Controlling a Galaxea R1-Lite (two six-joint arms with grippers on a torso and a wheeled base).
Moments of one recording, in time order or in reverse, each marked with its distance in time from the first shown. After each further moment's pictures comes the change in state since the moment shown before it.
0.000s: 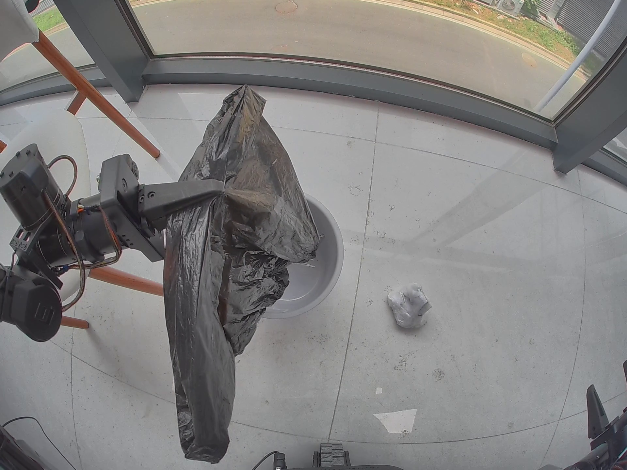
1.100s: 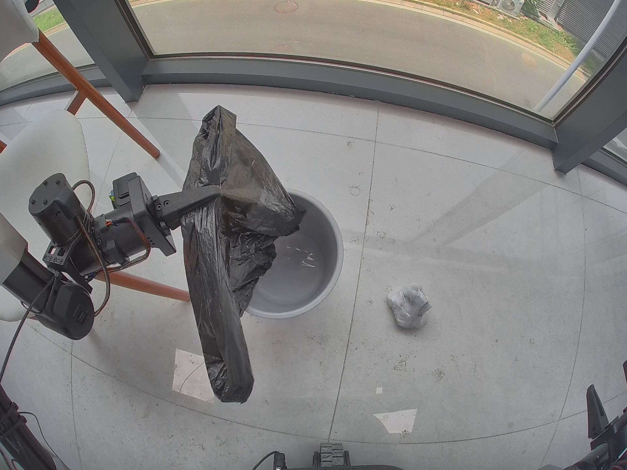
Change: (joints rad) left arm 0.079 0.219 -0.015 -0.223 0.156 0.055; right arm -0.003 0.000 0.000 0.002 0.000 0.000
